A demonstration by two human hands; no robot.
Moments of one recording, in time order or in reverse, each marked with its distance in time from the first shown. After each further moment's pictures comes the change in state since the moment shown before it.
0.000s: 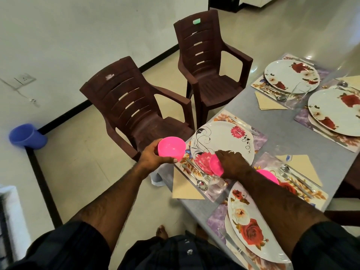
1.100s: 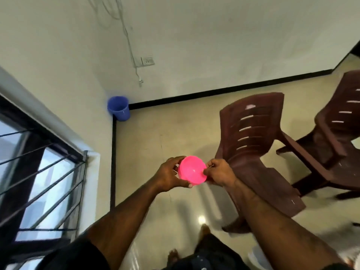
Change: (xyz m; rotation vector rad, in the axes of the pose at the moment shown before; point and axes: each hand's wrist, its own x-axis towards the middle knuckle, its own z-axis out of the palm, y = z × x) left_hand 0.060 -0.254 -0.490 -0.030 0.238 -0.034; right_hand 0.302 -0.600 -0.216 0.993 -0.116 -0.085
